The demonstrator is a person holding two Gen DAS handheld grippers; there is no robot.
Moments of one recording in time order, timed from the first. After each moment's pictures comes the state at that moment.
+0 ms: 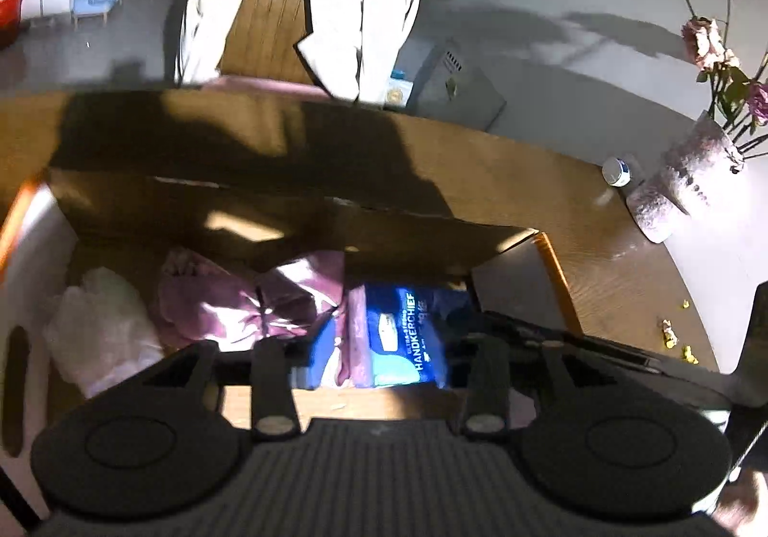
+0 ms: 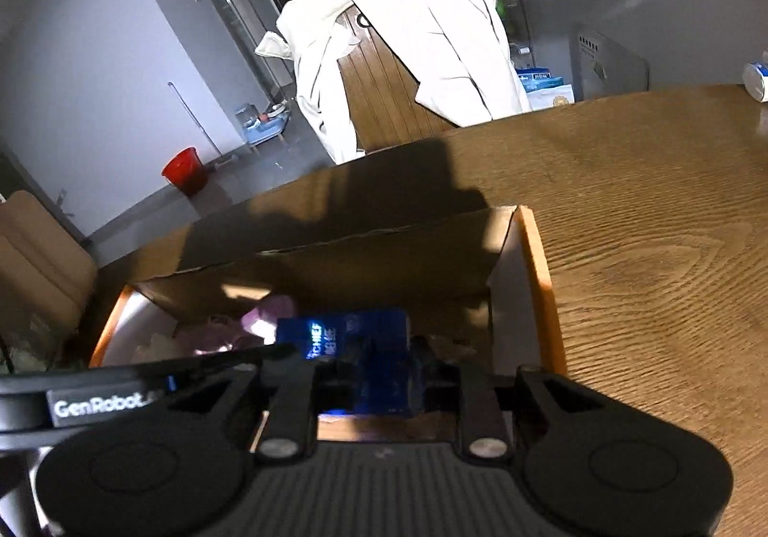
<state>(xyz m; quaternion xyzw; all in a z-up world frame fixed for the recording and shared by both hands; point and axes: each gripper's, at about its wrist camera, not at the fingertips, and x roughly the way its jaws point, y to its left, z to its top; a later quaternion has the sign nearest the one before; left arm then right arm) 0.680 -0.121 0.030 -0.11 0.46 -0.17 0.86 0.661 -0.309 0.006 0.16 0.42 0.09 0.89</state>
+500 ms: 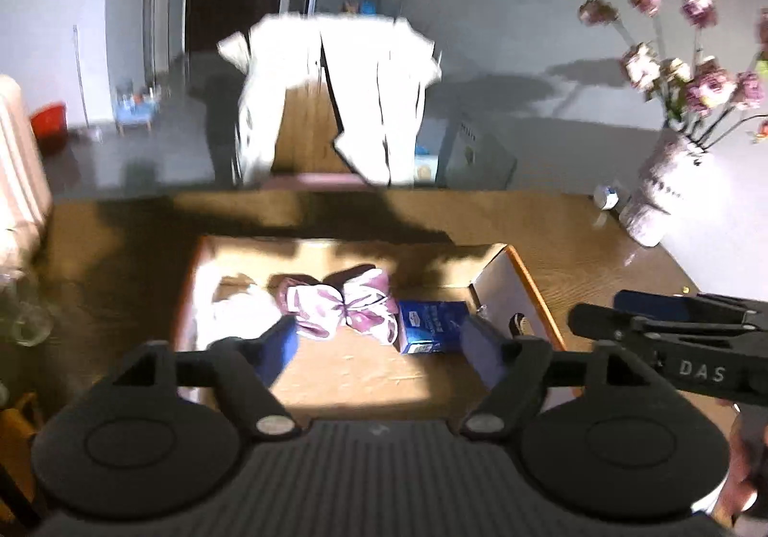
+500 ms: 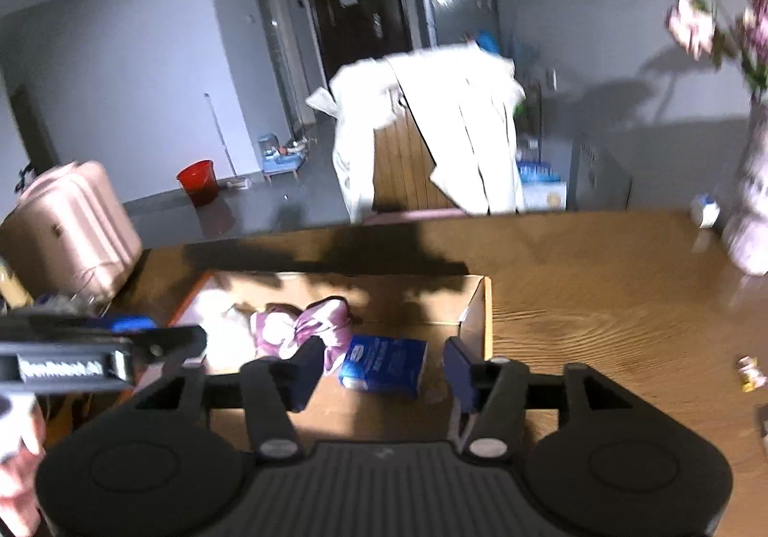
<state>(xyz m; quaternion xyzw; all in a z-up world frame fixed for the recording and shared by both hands) 0.530 -0.084 0.130 -0.04 0.35 -0.12 0.93 0.519 -0.310 0.117 0.04 0.33 0.10 0.94</state>
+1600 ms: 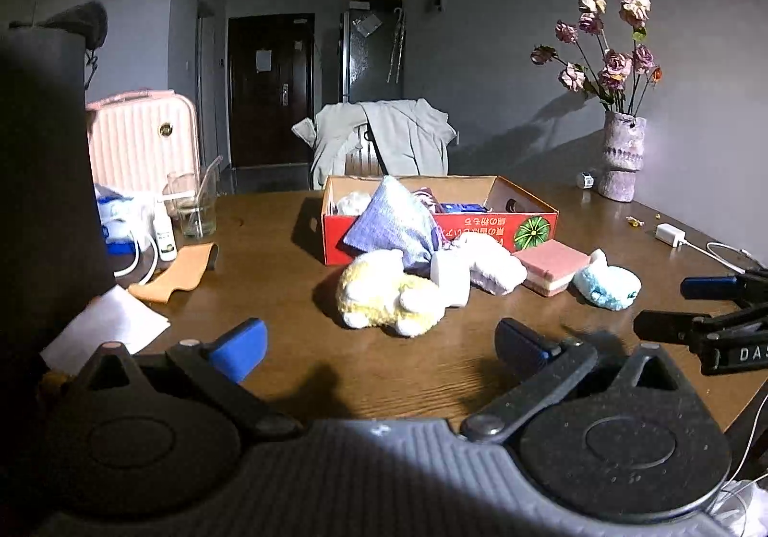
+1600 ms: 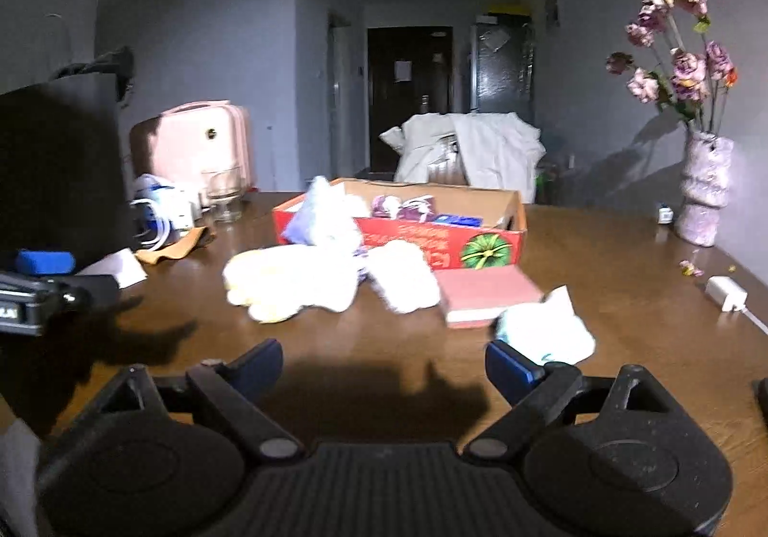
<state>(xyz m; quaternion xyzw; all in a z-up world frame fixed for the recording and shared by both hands) 0.164 0.004 0.044 0.01 0.21 -0.08 0.98 0.175 -0.260 0.027 0.00 0.22 0.13 0.97</state>
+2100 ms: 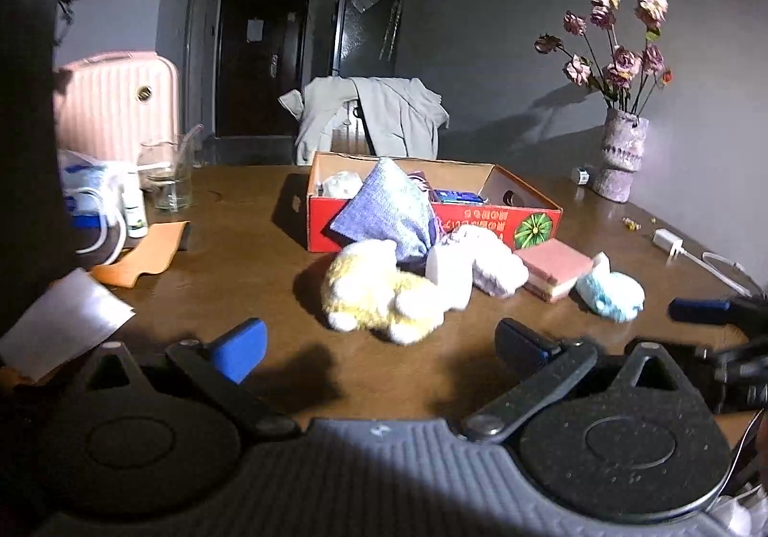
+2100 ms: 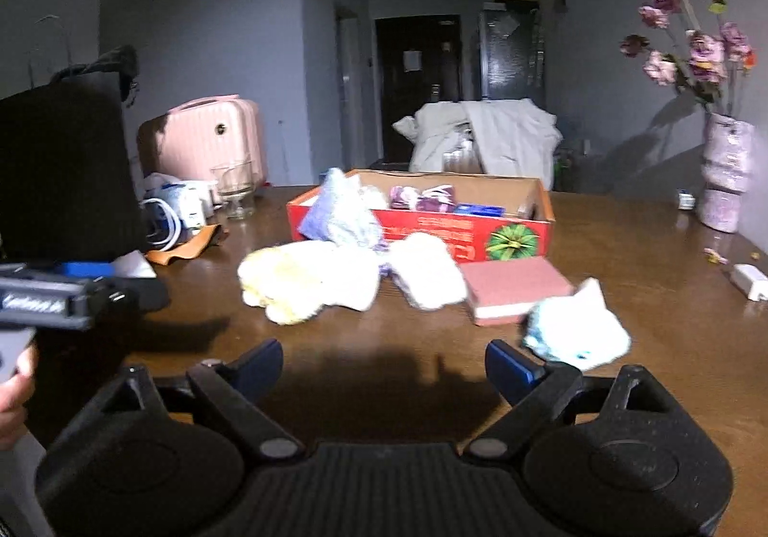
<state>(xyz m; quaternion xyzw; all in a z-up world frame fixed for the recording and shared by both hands) 0.220 0.013 0.035 -0.03 0.24 -0.10 0.96 0.203 -0.243 0.022 0.01 0.24 0.16 0.96</state>
